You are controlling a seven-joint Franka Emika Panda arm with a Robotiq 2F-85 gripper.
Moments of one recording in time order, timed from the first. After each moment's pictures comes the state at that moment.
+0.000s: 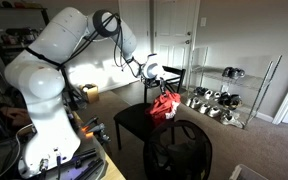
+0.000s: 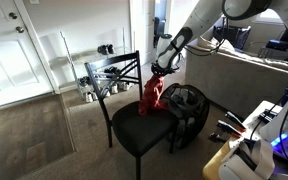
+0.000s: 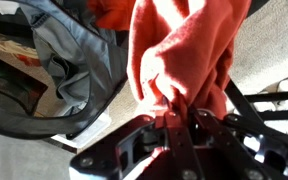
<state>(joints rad) 0.26 0.85 -0.24 -1.72 -0.02 2.81 0.96</state>
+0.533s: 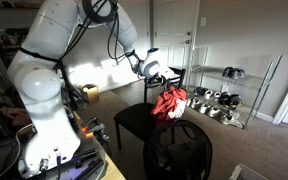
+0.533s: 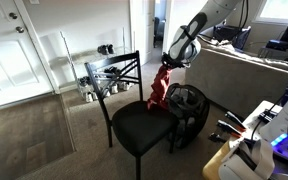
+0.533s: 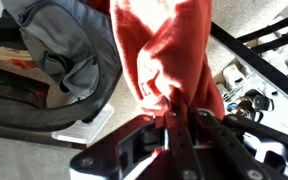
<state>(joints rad) 0.14 0.63 -0.18 -2.00 0.12 3.05 0.90</state>
